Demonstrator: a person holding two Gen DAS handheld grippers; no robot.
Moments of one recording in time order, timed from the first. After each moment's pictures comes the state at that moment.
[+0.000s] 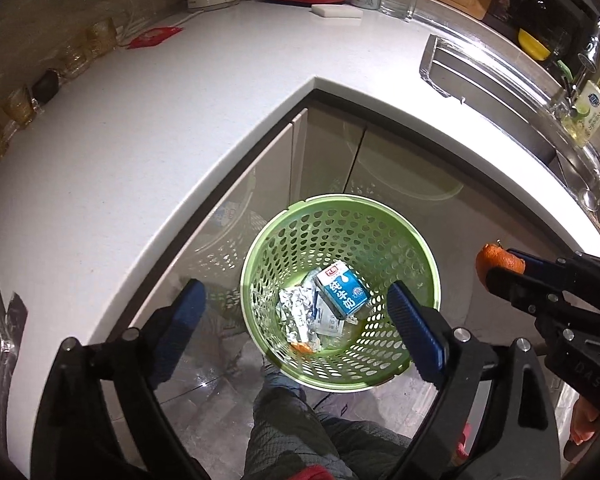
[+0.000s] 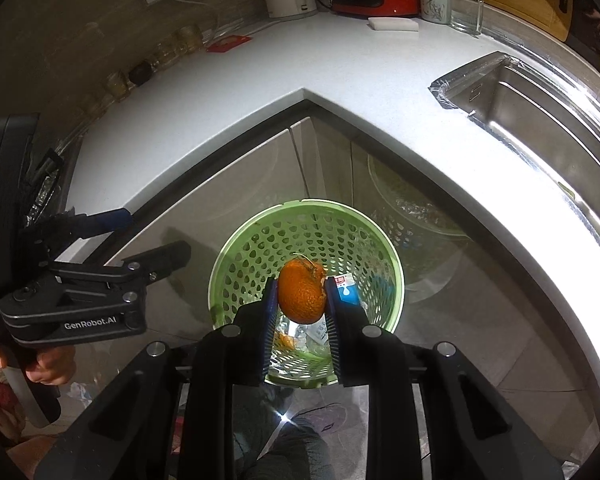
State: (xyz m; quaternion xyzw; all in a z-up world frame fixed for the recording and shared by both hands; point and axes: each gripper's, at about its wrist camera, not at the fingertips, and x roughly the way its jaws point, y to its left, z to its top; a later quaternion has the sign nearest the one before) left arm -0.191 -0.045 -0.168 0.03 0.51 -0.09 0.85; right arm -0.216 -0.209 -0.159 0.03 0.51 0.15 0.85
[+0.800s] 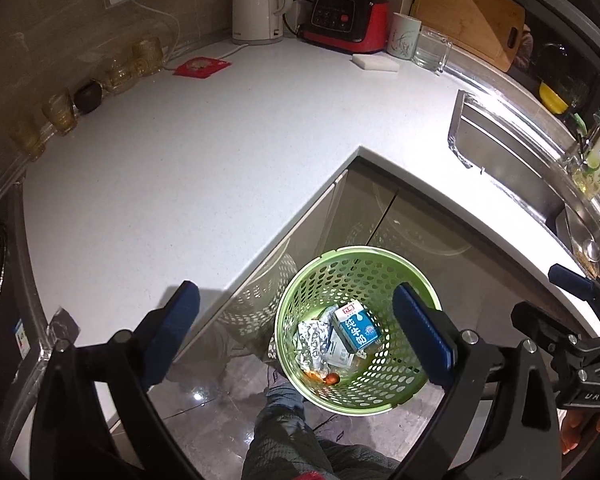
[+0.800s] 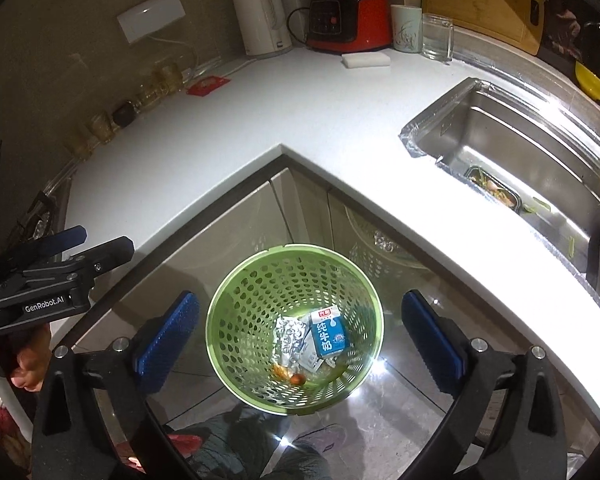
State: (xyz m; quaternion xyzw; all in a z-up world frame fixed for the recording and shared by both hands) left arm -0.181 -0.012 -0.113 -0.01 0.47 -0.04 0.88; right arm -0.207 -0.219 -0.111 0.04 0.46 0.10 0.88
